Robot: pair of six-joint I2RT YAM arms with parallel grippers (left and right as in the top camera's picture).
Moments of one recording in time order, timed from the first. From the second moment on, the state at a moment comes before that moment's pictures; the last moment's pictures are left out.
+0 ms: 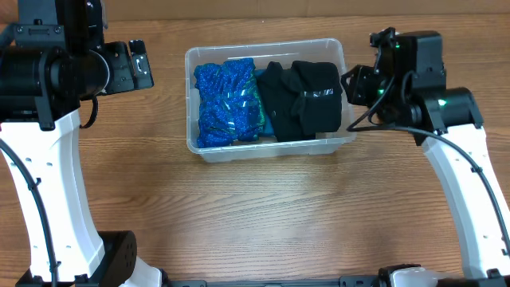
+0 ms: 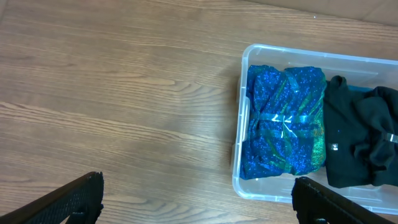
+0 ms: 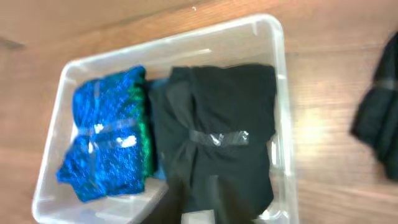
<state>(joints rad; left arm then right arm) -0.02 1.74 2.47 -1.69 -0.07 -0.20 0.15 1.47 1.45 -0.79 -0.26 0.30</state>
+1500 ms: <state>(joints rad) -0.02 1.74 2.47 -1.69 -0.07 -0.20 -0.48 2.18 1.57 -0.70 -0.56 0.33</state>
